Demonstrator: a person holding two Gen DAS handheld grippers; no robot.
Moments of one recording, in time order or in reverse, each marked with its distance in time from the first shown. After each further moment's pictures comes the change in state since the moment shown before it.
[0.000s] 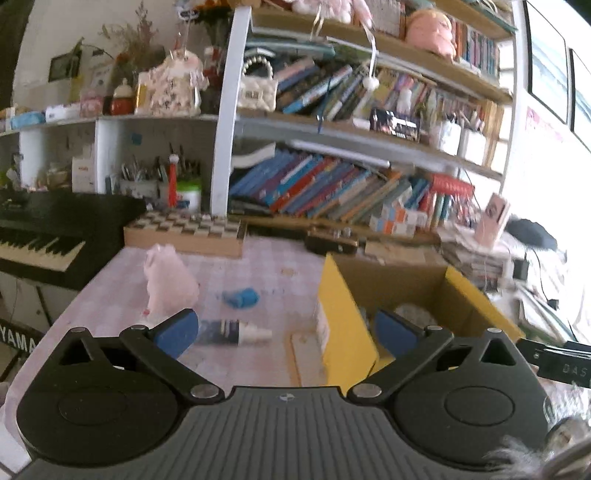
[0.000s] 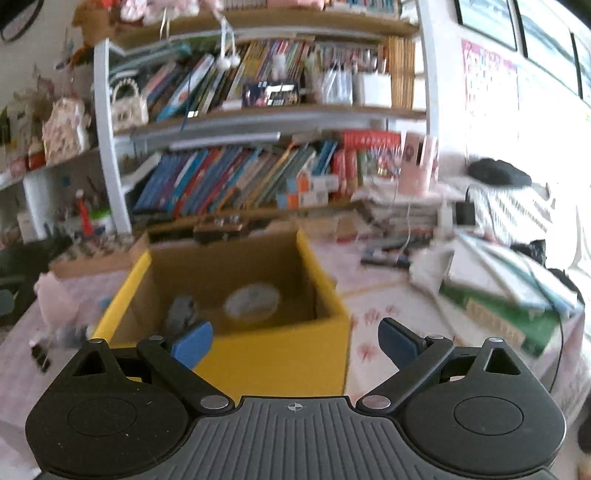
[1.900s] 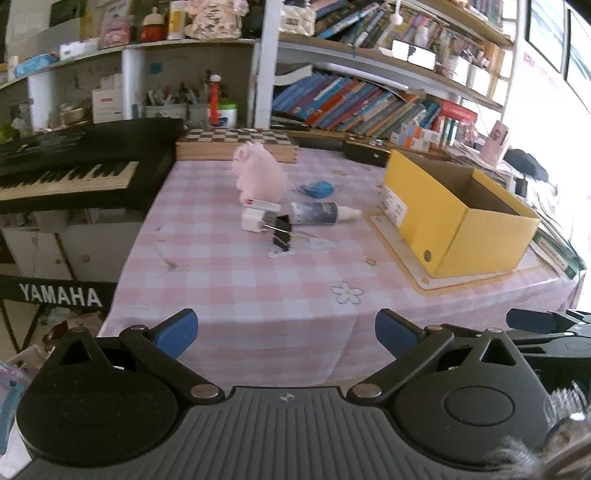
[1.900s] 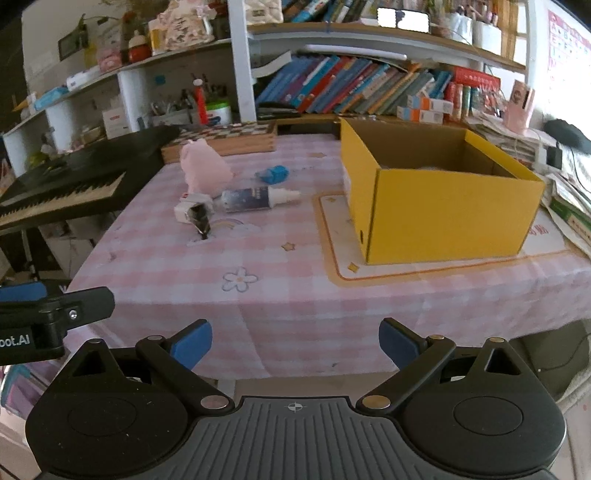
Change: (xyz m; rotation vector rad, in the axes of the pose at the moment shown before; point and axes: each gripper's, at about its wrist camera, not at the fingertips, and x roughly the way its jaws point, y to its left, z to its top) left arm -0.059 0.164 -0.056 0.048 0.238 -0.036; right arm -0.062 0.214 -0.094 -0.122 0.237 0.154
